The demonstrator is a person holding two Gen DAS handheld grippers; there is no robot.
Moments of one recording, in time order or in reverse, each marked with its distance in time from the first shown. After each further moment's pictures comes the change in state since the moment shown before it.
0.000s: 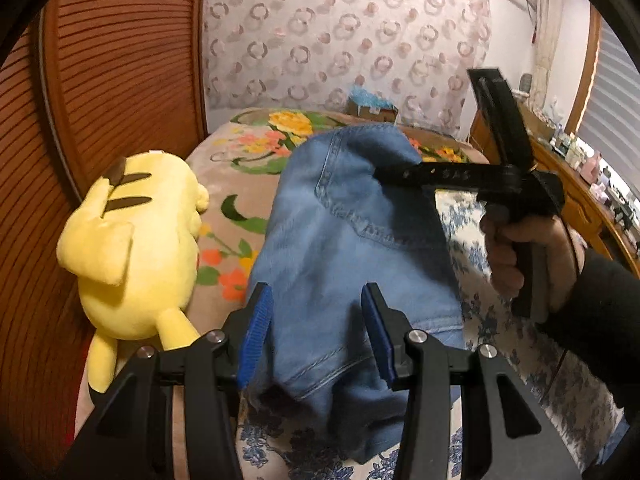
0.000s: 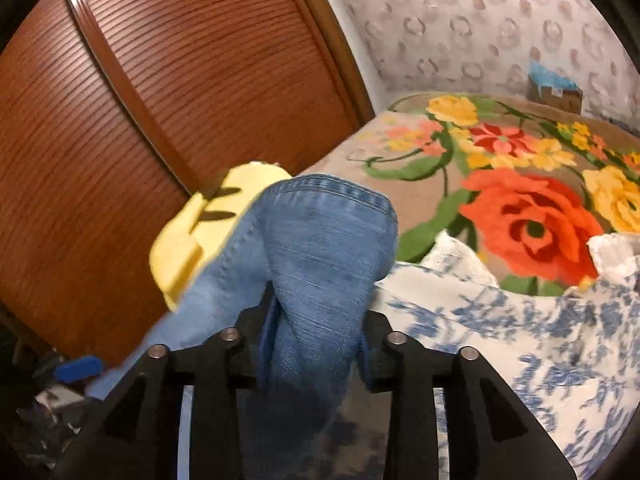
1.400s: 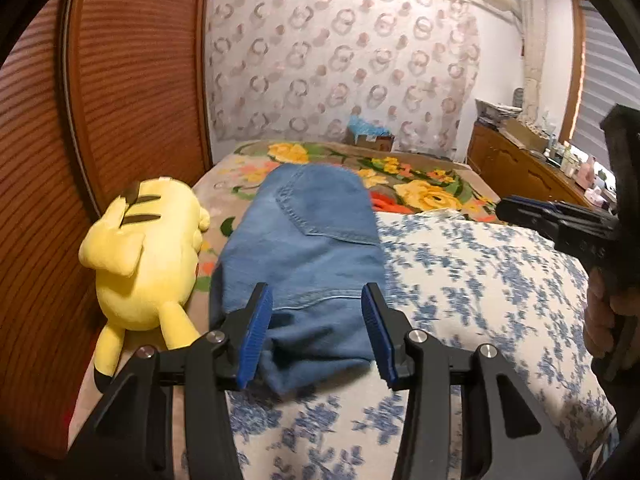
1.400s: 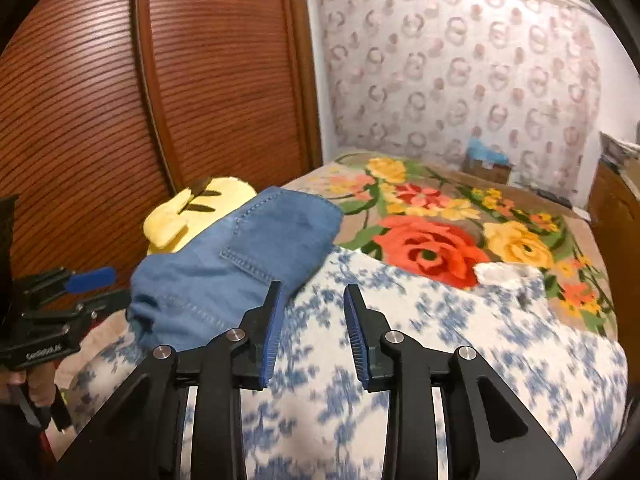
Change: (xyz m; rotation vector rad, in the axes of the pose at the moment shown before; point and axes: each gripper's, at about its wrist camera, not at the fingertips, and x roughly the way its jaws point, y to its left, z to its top) left arm -0.080 -0.070 -0.033 0.022 -0.143 0.036; right arm -0.191 0.064 -0.109 -0.155 -0.183 -0.289
